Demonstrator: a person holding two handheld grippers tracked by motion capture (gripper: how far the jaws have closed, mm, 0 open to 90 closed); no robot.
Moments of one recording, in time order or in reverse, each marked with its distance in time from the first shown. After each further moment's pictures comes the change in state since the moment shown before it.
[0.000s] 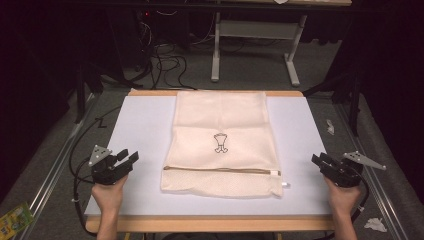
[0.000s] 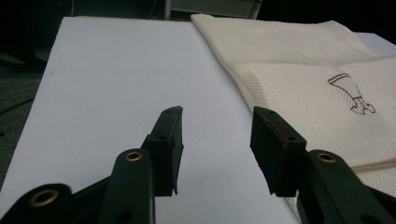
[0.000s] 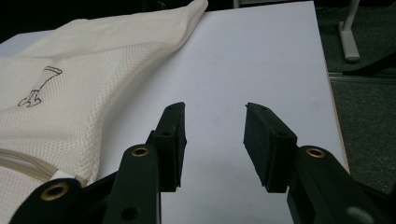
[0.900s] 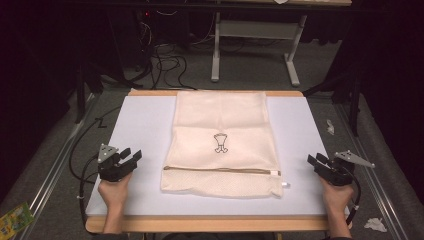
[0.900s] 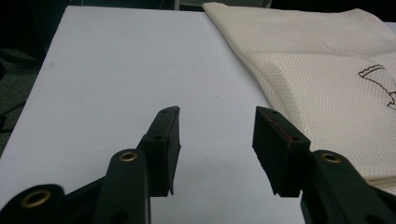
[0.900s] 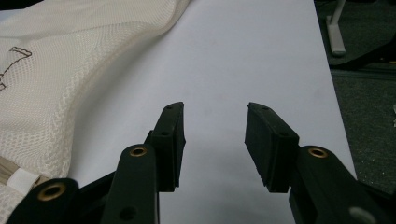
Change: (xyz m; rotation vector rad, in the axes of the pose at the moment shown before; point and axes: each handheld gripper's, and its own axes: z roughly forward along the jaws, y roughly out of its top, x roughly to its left) left arm 0.004 -0.010 0.027 0.019 0.037 0.007; right arm 0.004 -0.007 0.019 0.040 -0.055 -0.032
